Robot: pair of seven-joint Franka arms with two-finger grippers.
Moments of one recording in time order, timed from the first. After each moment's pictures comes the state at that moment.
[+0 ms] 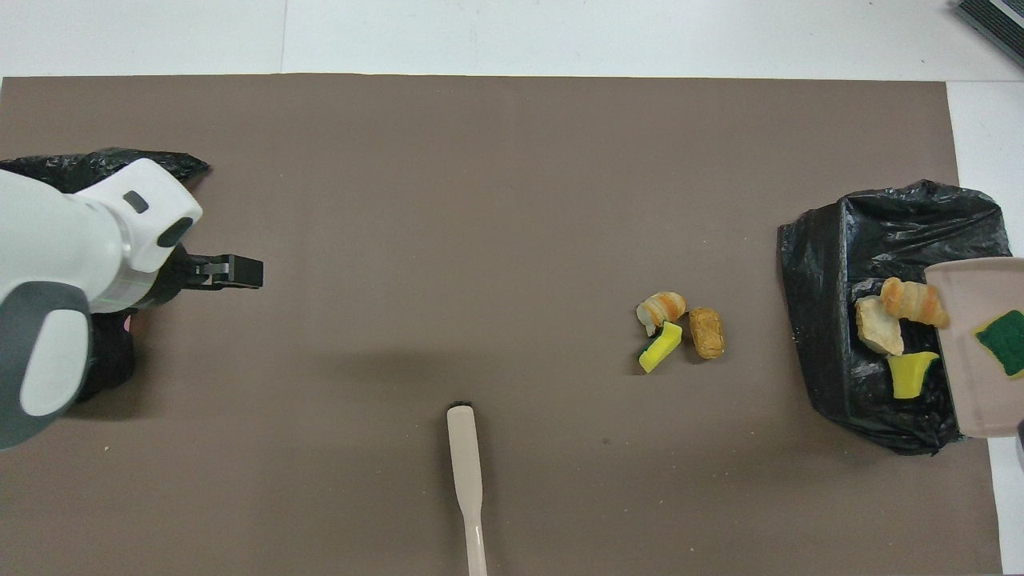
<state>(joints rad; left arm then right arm) -0.17 -0.06 0.01 -1.91 -0.02 1.94 -0.07 -0.18 -0.22 -0.04 -2.09 -0.99 1.96 -1.50</state>
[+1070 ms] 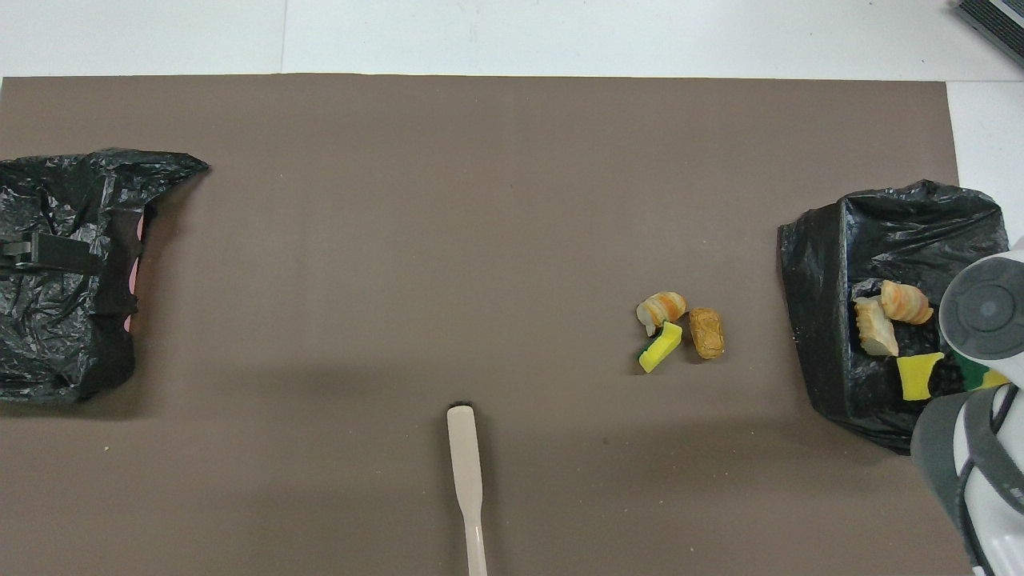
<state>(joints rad) 0.06 -0.06 -0.02 -1.72 -0.02 1.73 0.04 -0.03 -0.19 0.02 -2.08 -1.24 1.67 -1.41</state>
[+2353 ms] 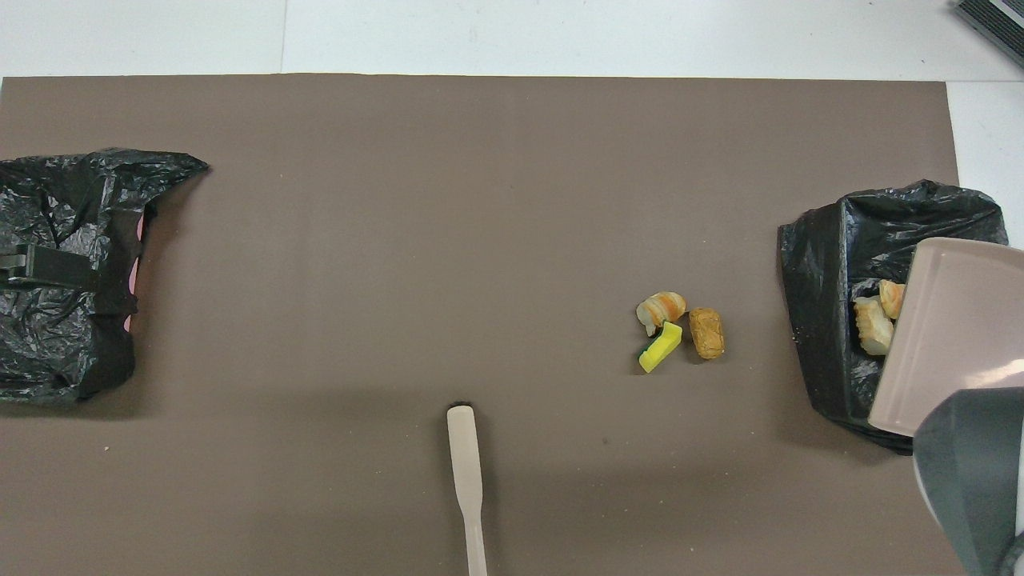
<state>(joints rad) 0.06 -0.09 -0.06 -1.68 -0.02 1.62 0.08 0.07 -0.18 0.19 -1.81 -0.24 1.40 -0.24</state>
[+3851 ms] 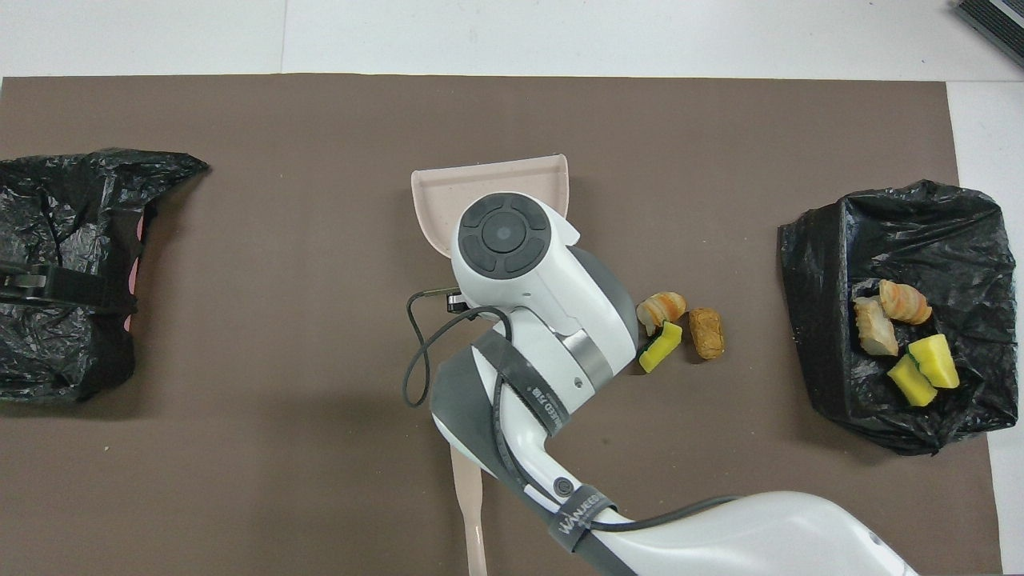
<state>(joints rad) 0.04 -0.11 -0.07 -1.71 0.01 1.61 0.09 0.49 0.55 0.21 -1.48 -0.08 2.02 0.64</state>
